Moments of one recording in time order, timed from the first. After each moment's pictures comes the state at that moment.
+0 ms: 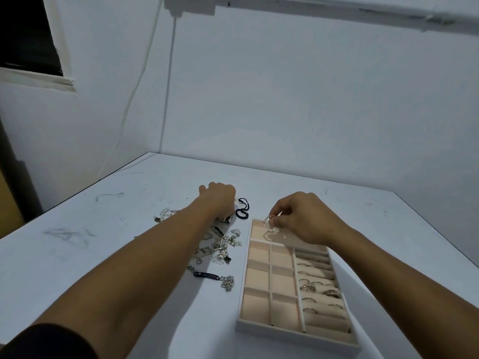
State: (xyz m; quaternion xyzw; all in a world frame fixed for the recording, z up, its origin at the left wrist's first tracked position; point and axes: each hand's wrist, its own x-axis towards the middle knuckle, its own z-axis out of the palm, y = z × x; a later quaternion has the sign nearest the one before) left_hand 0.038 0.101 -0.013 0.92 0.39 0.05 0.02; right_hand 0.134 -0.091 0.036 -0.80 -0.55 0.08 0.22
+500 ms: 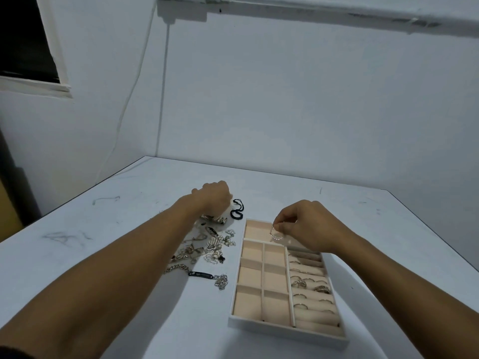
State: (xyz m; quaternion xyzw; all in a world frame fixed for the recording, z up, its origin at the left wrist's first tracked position) left_hand 0.023 0.095 0.004 0.92 0.37 0.05 0.15; right_hand 0.142 -0.116 0.032 -0.81 -0.54 0.10 0.22
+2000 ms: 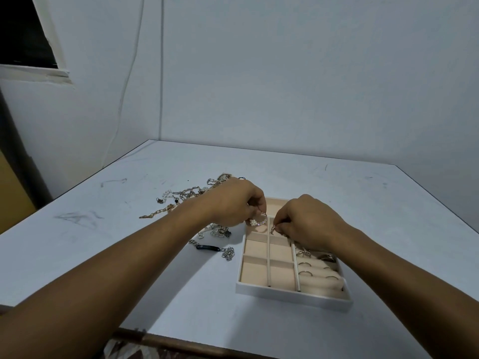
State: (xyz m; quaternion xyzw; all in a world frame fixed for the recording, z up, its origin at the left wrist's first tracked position) left_hand -0.013 0.004 0.017 0.95 0.18 0.08 0.23; right_hand 0.122 -0.125 0.001 -0.81 -0.58 0.02 0.09
